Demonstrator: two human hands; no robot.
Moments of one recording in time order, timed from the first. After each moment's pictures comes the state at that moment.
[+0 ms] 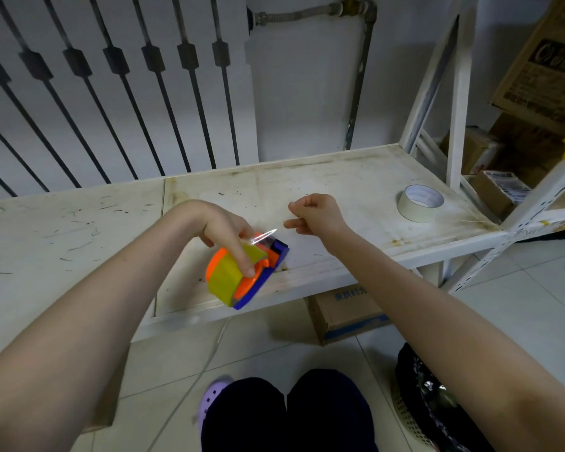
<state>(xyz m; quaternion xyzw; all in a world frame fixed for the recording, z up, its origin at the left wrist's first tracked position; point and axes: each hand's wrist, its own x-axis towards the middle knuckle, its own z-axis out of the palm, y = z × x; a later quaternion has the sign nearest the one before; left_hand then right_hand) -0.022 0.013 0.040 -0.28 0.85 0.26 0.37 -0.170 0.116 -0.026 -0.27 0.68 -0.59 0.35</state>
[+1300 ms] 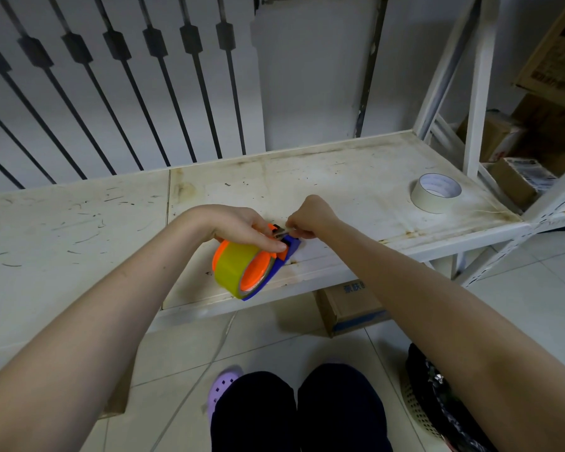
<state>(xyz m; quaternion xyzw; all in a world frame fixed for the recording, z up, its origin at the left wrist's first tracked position) -0.021 0.020 0.026 -0.30 0.86 0.31 0.28 -0.163 0.077 -0.045 -0.31 0.87 -0.27 0.29</state>
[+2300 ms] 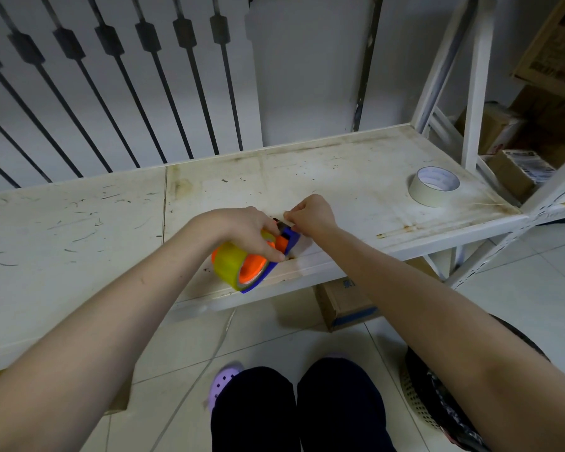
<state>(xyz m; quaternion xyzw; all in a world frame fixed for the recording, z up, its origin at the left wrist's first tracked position) -0.031 0.041 0.019 -0.28 0.91 0.15 0.26 -0.167 0.080 -0.070 -0.28 0.83 -0.40 0.27</state>
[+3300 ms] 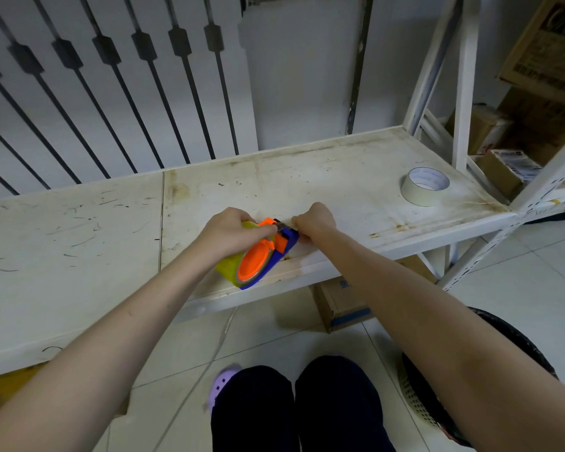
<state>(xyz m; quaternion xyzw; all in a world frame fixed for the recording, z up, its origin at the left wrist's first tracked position) -0.016 0.042 -0.009 -0.46 0.83 0.31 -0.03 -0.174 0.089 -0.074 -0.23 0.88 -0.33 0.26</state>
